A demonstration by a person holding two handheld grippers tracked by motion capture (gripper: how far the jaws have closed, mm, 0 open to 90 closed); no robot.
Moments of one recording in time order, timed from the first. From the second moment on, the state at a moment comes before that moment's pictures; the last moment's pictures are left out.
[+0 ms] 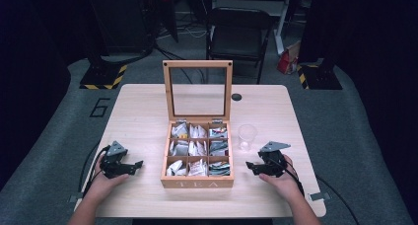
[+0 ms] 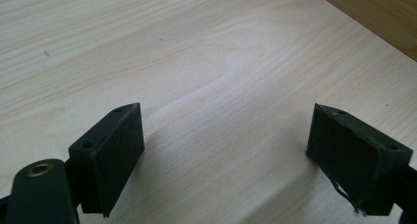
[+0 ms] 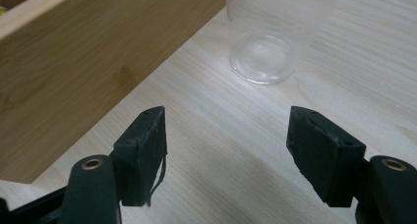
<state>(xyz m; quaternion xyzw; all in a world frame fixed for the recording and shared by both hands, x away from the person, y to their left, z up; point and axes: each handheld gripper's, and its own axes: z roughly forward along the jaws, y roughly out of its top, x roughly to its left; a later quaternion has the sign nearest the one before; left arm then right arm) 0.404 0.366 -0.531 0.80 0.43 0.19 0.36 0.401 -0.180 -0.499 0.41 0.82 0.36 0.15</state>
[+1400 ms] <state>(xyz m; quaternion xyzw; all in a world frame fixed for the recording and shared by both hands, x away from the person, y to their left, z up) 0.404 0.366 -0.531 0.80 0.43 0.20 0.36 0.401 -0.166 -0.453 0.39 0.83 0.39 0.13</state>
